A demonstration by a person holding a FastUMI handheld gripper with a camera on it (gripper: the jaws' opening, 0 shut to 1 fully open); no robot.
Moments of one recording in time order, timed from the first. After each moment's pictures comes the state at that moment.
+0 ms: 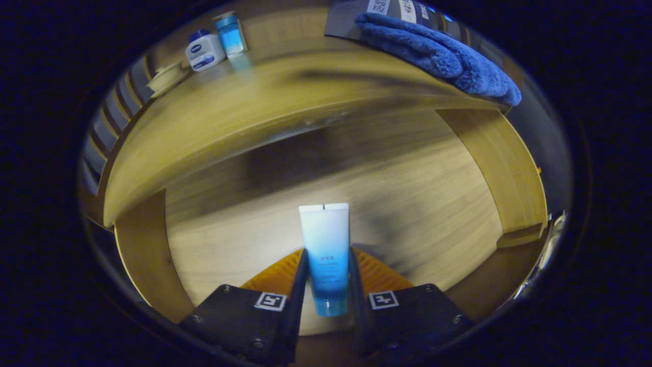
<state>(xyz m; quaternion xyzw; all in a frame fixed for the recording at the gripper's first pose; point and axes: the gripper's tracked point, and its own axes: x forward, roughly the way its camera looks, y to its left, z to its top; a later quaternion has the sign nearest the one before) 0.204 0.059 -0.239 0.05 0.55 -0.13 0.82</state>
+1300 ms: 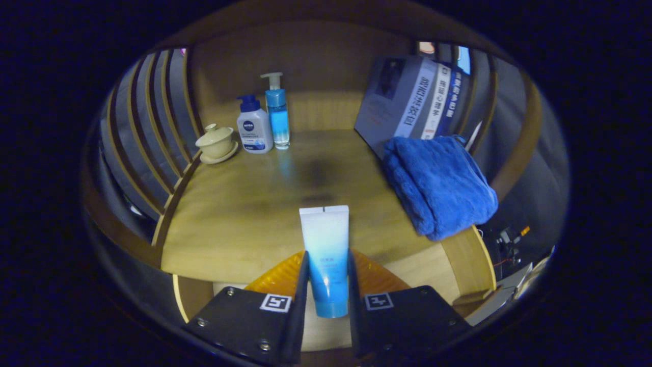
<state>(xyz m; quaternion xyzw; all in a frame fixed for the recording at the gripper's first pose) 0.306 0.082 -0.103 -0.03 0.40 -0.08 0.91</state>
